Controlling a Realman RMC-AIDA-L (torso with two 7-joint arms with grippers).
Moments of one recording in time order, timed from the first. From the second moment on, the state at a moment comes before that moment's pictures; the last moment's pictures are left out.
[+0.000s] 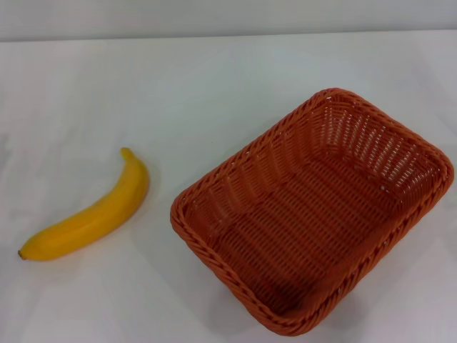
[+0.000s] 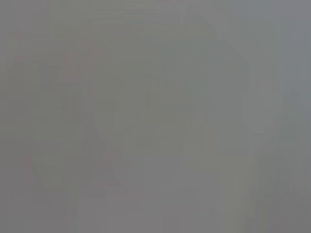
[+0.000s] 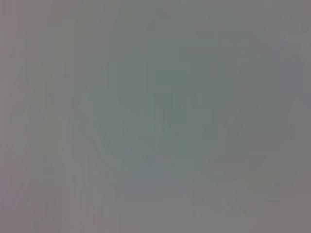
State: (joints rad) left arm -0.13 -2.07 -2.32 -0.49 0.71 -1.40 2.21; right arm 0.24 2.00 -0.21 -0.78 1.72 1.59 -1.81
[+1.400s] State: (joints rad) left arm -0.13 -2.07 -2.32 -0.51 0.72 -1.39 2.20; right arm 0.55 1.78 -0.64 -1.42 0.99 1.72 -0.93
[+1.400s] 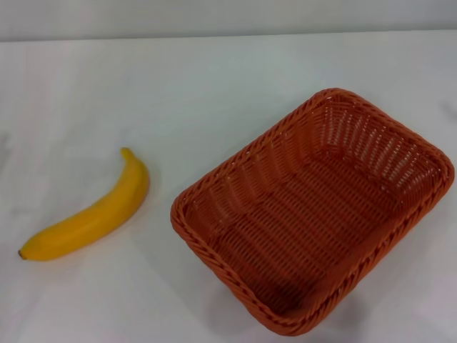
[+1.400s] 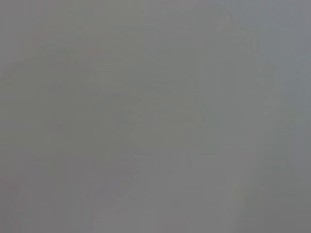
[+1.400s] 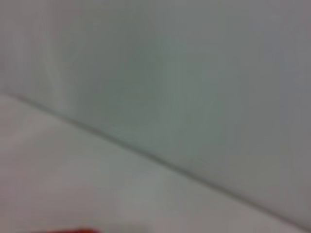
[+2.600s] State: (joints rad) left arm -0.09 -2.08 -2.32 -0.50 0.78 -1.40 2.20; right arm 0.96 1.98 -0.95 -1.05 0.36 1.77 -0.74
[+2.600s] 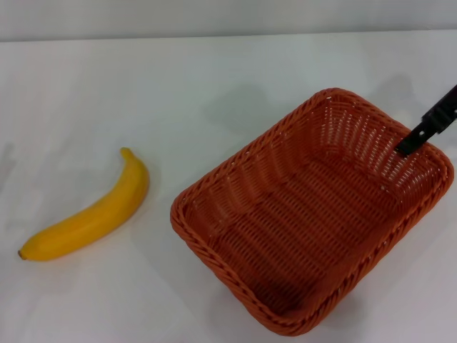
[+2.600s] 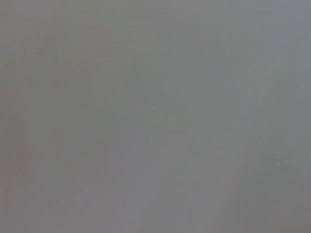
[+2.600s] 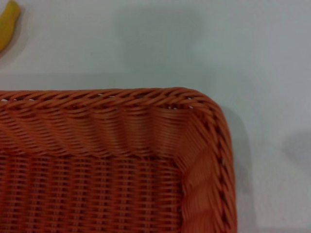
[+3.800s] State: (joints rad) left arm -0.05 -2.08 -2.32 -0.49 0.78 -1.41 2.21; right arm 1.06 2.01 -1.17 -0.85 0.32 1.58 -0.71
